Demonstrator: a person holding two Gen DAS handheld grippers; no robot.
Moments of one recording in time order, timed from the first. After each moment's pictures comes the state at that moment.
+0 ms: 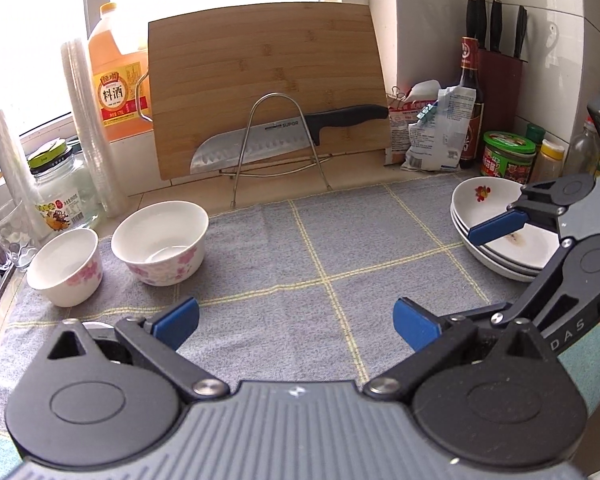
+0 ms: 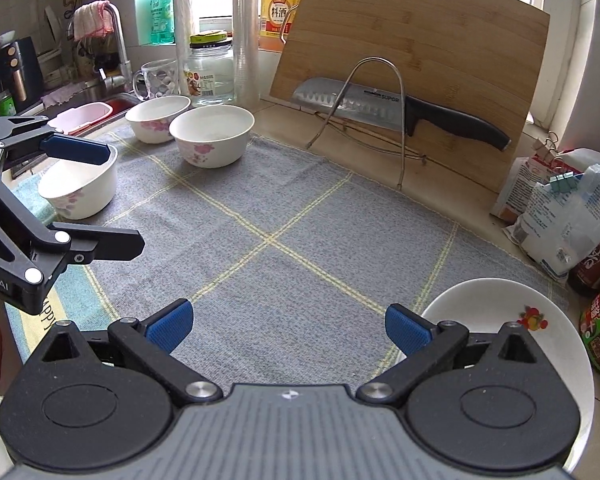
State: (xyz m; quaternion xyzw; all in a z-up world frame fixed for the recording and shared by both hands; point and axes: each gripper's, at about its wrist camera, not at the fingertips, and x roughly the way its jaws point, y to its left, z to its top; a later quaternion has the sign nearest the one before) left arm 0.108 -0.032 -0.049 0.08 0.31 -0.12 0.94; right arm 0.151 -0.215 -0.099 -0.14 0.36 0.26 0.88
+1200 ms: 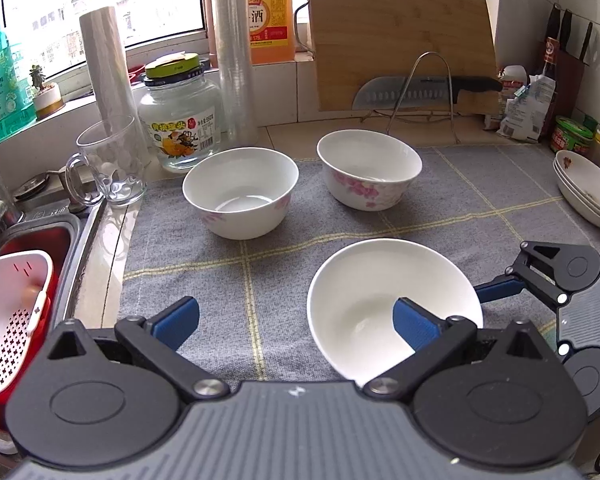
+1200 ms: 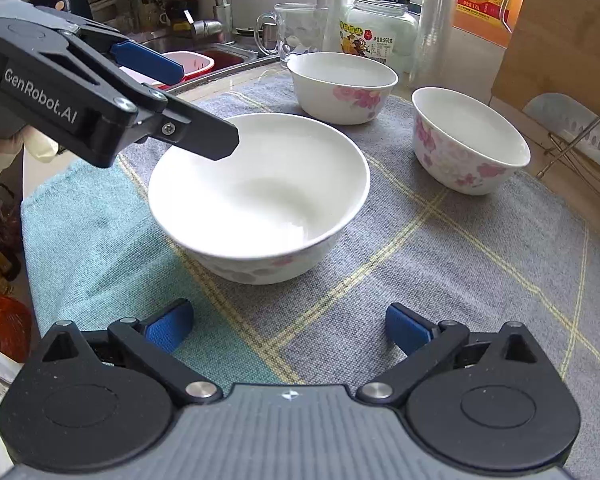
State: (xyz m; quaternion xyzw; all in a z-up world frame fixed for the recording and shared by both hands) left arm 0.140 0.186 -0.066 0.06 0.37 -0.12 0.92; right arm 0.144 0.031 -0.159 -0.18 0.39 0.32 0.85
